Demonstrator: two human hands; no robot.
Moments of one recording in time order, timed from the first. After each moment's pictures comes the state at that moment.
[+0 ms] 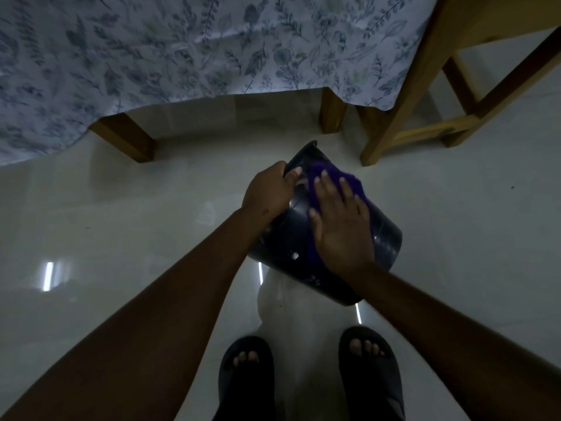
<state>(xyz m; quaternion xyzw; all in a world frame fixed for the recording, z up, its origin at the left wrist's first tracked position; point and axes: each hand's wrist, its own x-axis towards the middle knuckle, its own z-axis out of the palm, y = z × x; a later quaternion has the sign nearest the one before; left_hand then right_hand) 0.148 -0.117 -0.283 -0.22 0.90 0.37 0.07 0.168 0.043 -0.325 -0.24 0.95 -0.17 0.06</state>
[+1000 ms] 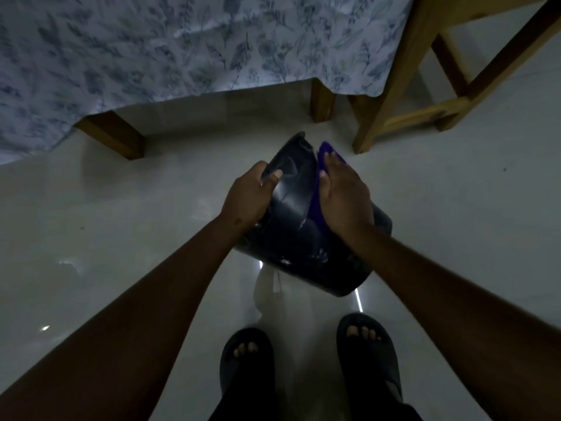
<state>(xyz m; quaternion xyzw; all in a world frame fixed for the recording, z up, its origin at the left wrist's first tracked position) 0.177 -0.126 -0.285 -0.20 0.88 0.42 0.06 0.127 0.045 -0.325 -0.13 0.95 -0.26 0.10</state>
